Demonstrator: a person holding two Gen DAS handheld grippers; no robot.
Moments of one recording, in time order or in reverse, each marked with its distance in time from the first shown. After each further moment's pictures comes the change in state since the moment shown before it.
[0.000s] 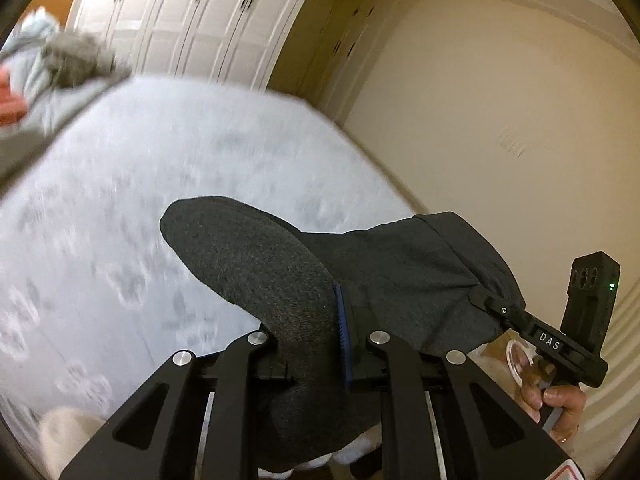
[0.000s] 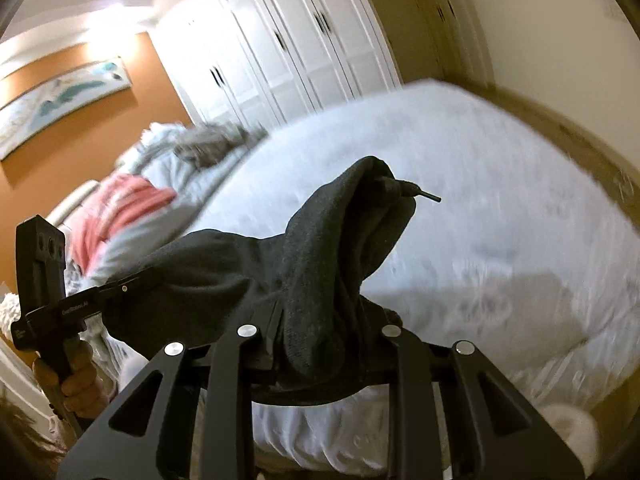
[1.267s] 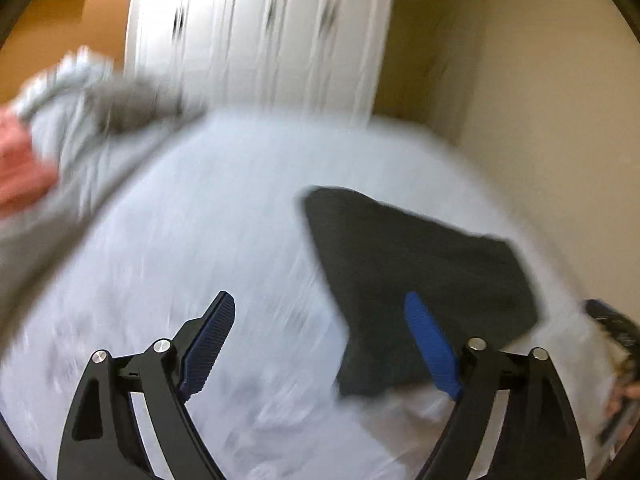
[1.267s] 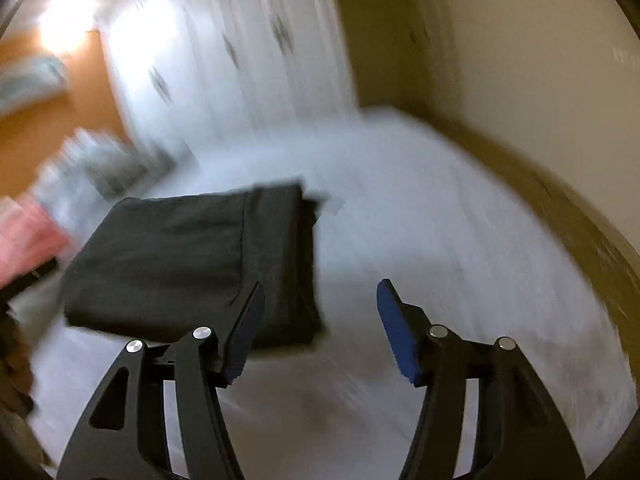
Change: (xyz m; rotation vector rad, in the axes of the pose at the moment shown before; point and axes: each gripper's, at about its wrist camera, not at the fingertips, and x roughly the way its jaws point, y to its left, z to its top) left arm 0.258 0.207 0.170 -0.036 0.030 0.447; right arm 0.266 -0.154 0.172 -0.048 0.057 -0.284
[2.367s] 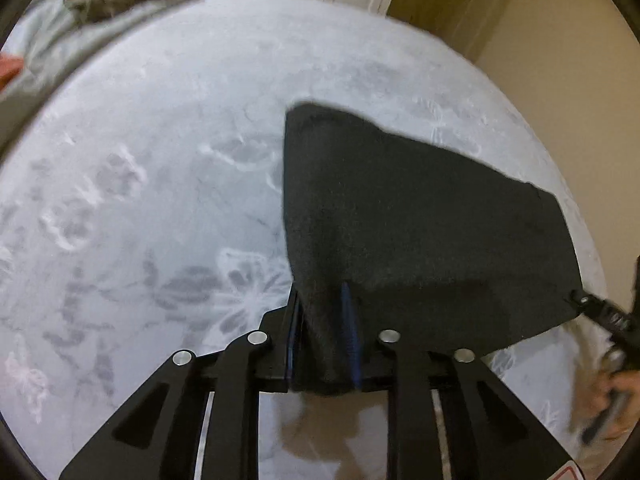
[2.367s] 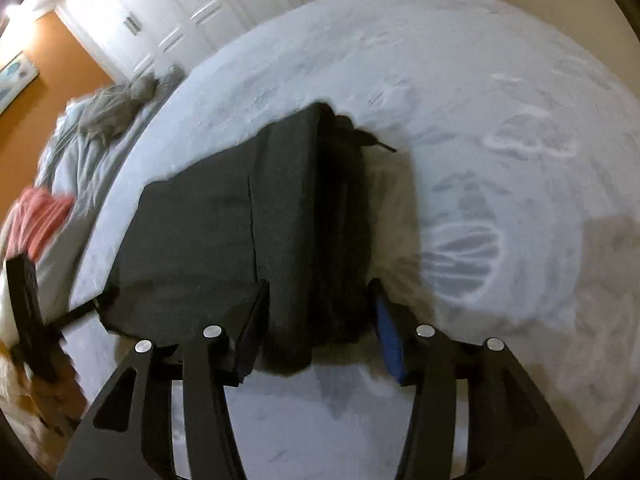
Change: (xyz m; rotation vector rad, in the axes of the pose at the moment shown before) left arm 0.065 -0.022 -0.063 -0.055 0.250 -0.060; right arm 0.101 0.027 -0.053 0.138 0.338 0.162
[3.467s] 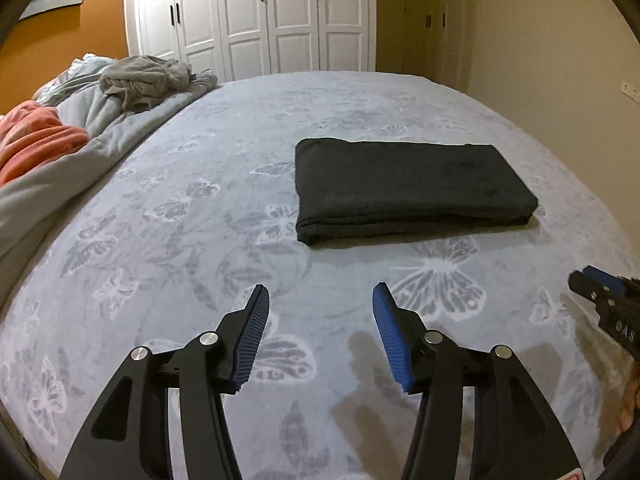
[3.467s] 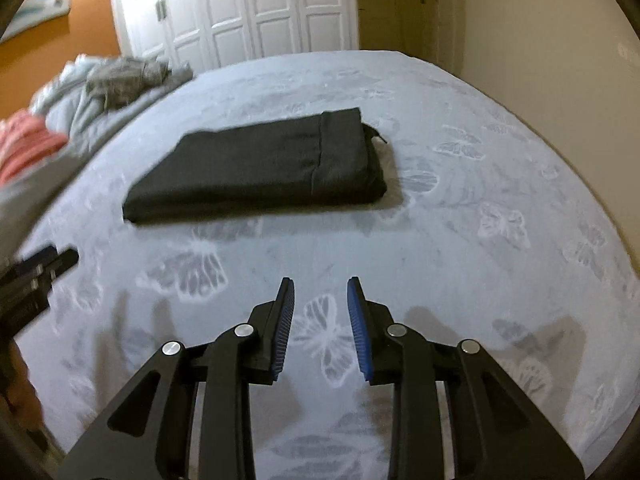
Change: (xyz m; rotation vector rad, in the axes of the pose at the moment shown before) left arm -0.100 -0.035 -0.125 0.167 -0.252 0.178; right arm -0.076 0.082 -0.150 -0.239 -0.221 -0.242
